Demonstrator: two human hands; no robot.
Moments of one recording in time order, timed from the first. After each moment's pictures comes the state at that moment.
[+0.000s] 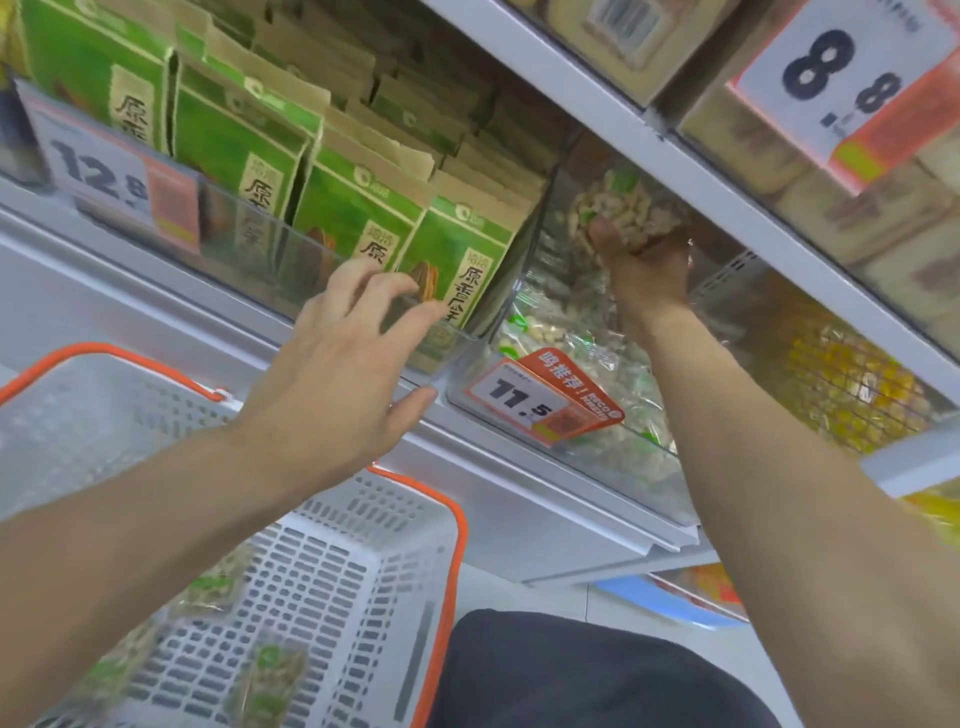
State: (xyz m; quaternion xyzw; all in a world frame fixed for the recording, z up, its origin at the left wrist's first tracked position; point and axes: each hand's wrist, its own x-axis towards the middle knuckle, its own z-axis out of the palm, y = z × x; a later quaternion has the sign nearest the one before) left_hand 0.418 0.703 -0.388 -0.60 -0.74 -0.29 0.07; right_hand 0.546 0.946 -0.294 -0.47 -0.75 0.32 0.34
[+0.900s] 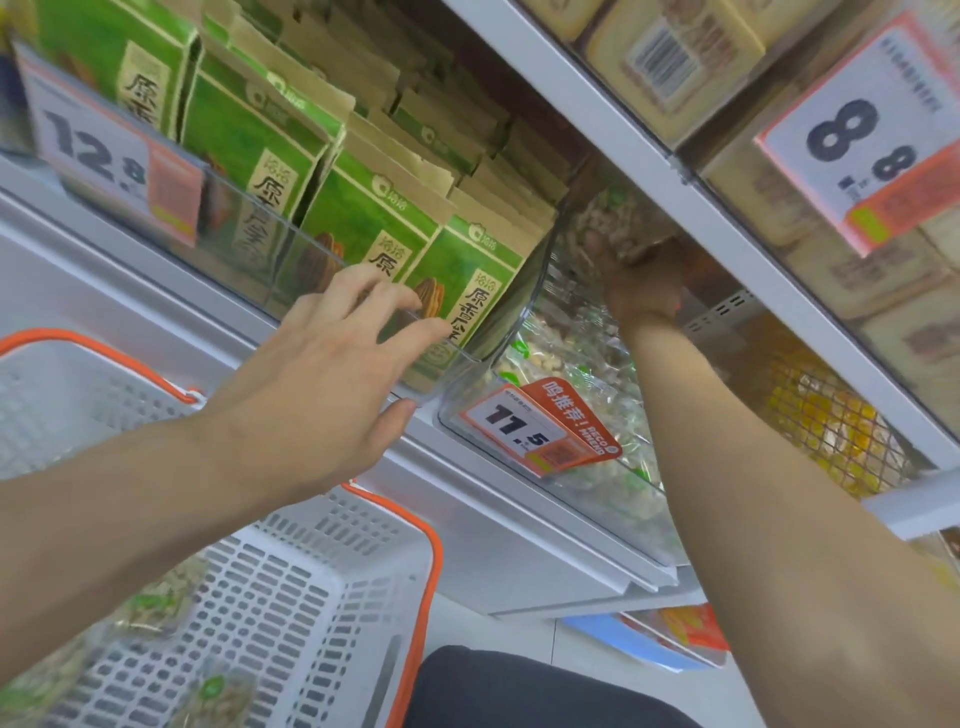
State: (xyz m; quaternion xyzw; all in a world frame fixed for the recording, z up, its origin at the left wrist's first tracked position) left_hand 0.406 0.700 -0.391 -0.61 -0.73 -0.28 0.09; right_hand 0.525 0.977 -0.297 -0.53 -0.78 0.15 0.30
